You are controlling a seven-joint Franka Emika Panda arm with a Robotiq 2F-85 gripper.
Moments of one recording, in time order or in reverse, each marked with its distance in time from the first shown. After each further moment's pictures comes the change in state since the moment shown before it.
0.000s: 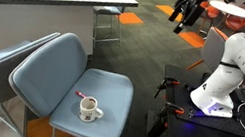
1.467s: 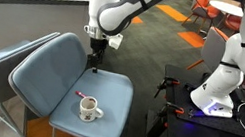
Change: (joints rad) arm -0.049 1.366 -0.028 0.737 0.273 0.298 -0.133
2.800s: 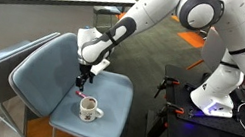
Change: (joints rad) arm -0.053 0.467 0.073 0.348 0.026 0.113 0.215
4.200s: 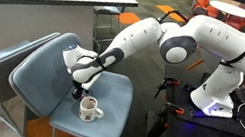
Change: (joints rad) arm 0.092 0.393 -0.057 0.530 -0.166 -0.250 0.168
